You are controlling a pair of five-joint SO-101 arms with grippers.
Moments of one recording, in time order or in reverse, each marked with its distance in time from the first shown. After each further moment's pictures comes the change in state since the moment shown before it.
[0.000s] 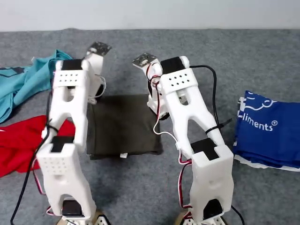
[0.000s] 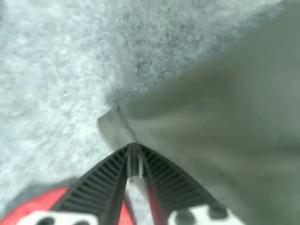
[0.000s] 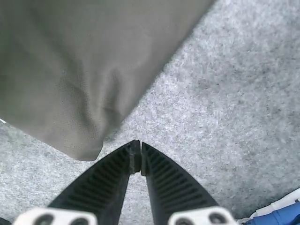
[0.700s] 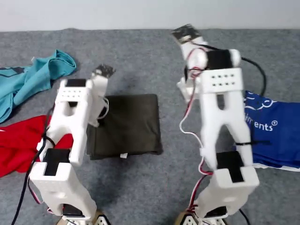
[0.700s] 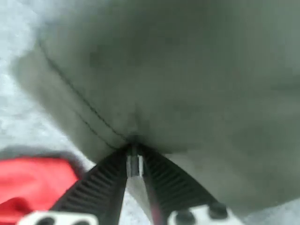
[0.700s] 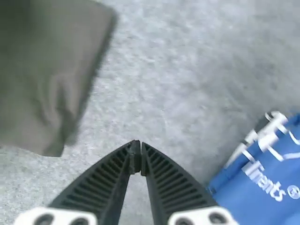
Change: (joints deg) left arm 1.7 -12.0 35.2 -12.5 -1.2; right arm 14.8 -17.6 1.8 0.0 0.0
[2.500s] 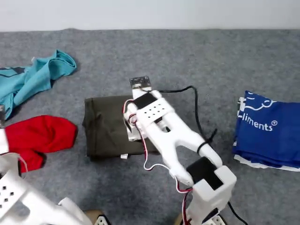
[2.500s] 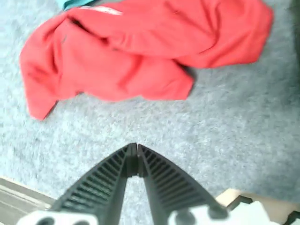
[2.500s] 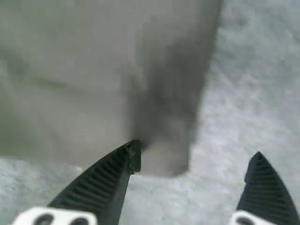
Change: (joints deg) left arm -54.1 -64.6 16.3 22.6 -18.6; right arm -29.5 2.7 33.6 -23.3 -43.3
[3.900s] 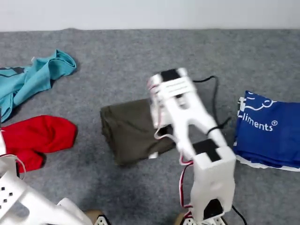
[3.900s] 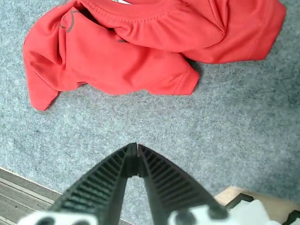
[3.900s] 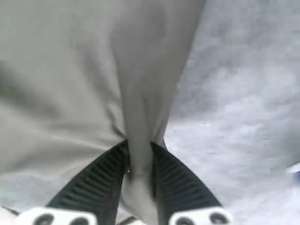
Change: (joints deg) left arm -1.5 0.0 0.3 0.0 -0.2; right arm 17.9 13.5 -22.3 22.8 20.9
